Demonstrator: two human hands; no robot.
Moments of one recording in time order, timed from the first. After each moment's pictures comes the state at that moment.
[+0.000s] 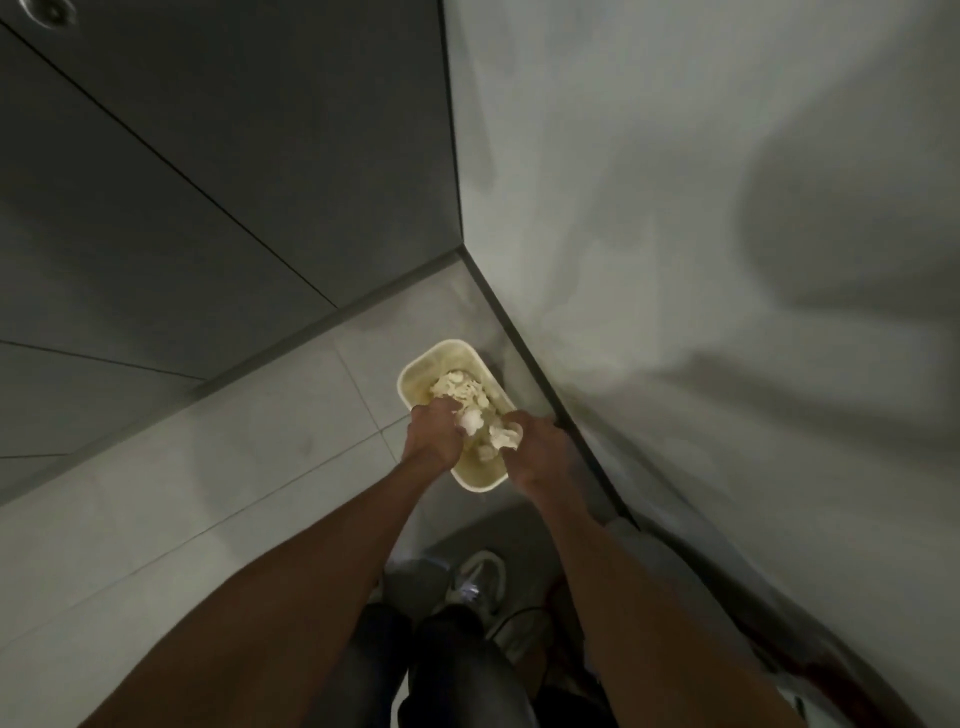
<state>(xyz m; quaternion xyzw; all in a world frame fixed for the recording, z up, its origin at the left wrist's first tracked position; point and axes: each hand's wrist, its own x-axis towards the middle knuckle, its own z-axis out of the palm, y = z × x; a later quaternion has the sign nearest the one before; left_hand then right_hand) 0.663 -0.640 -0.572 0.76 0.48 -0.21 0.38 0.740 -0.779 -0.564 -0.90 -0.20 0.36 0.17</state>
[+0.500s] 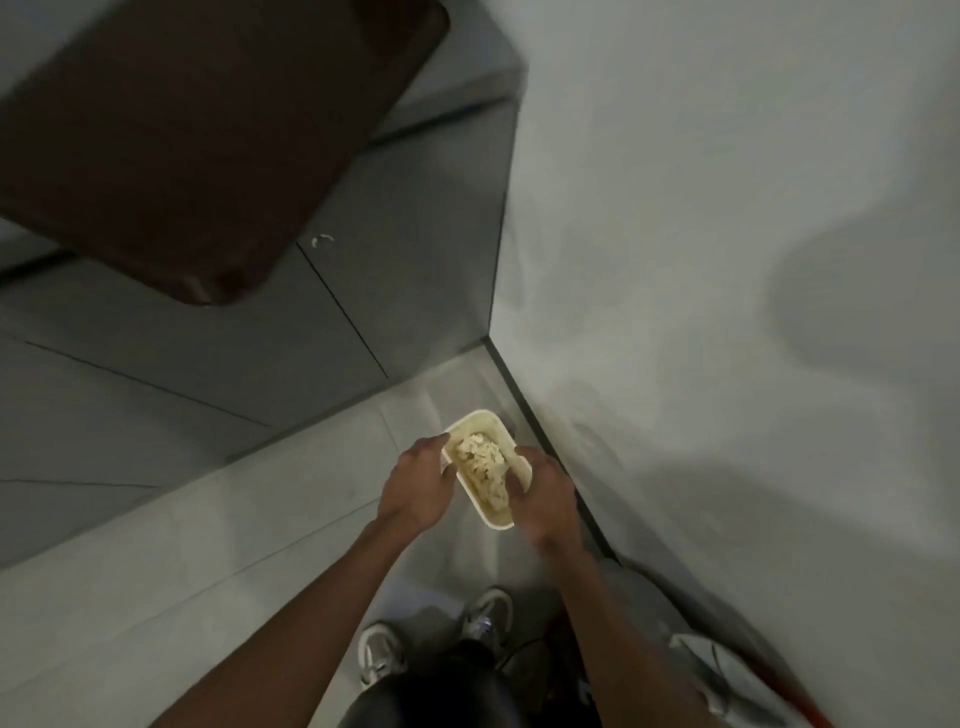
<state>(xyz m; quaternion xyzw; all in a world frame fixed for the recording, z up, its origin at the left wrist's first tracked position) 0.595 -0.593 -0.352 0.83 0.40 -0.14 0.36 0.698 -0.751 -0.362 -0.90 -0.19 0.30 0.27</state>
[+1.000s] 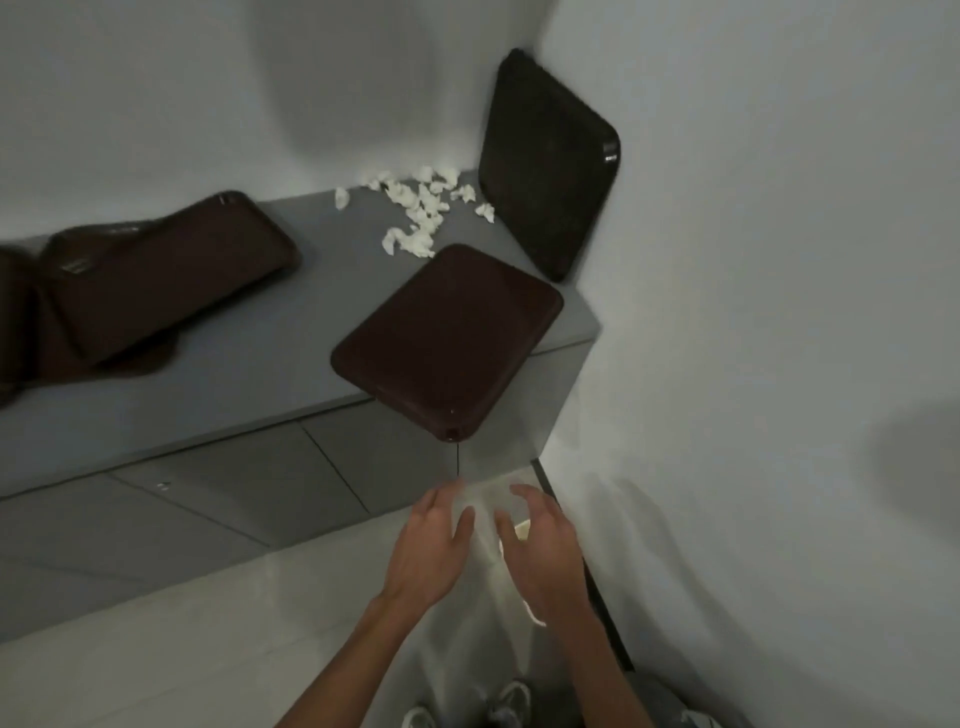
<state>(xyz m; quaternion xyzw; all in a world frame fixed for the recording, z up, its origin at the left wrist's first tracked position) 0.465 -0.533 -0.045 0.82 0.41 0.07 0.38 0.586 -0.653 -0.055 -0.88 -0.30 0.19 0.33</state>
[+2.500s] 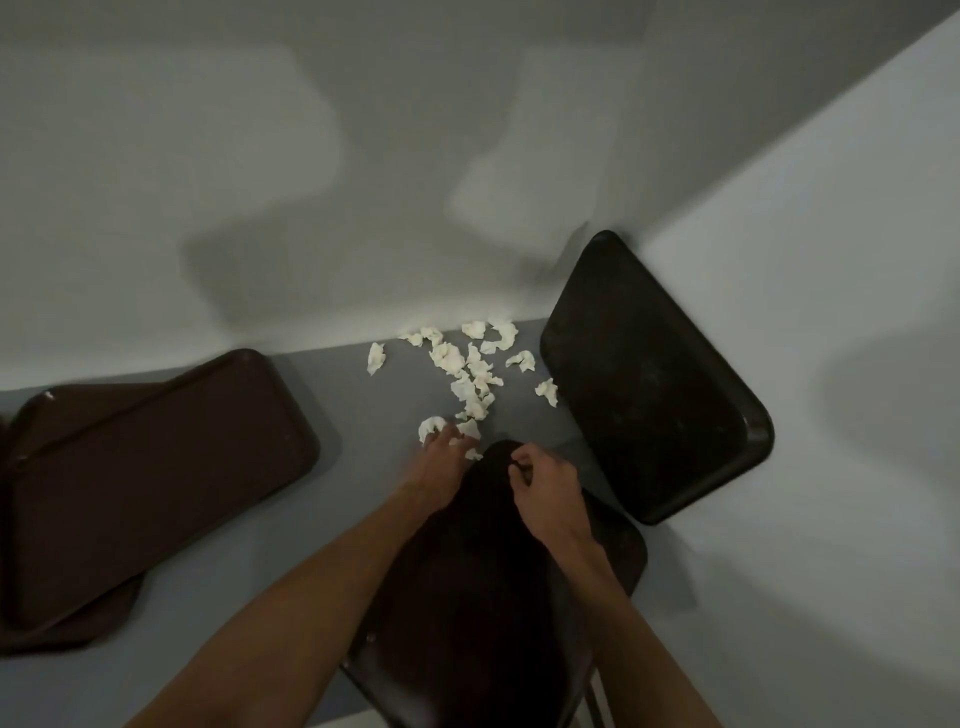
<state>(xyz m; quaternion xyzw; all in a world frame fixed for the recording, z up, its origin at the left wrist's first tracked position) 0.734 -0.051 -0.039 0.91 0.35 -0.01 0.22 0.860 -0.211 0.012 -0.85 -0.41 0.16 0.28</state>
